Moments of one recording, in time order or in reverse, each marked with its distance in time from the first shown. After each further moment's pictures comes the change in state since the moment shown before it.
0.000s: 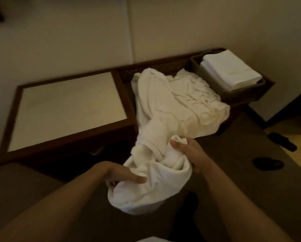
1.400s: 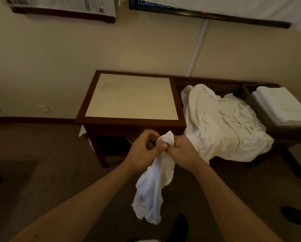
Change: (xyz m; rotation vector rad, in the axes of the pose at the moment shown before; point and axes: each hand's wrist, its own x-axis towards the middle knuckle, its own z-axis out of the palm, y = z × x) left_hand -0.123 -0.141 0.028 -0.718 0.887 0.975; right_hand -0.085 0.009 0.239 -0.773 -0.281 -0.520
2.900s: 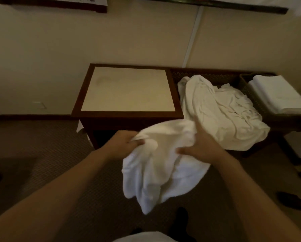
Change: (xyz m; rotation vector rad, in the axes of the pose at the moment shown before) left_hand 0.003 -0.011 -0.059 0.519 -0.209 -0.069; right_hand -0.023 0.025 -0.055 -0.271 -0.049 0.222
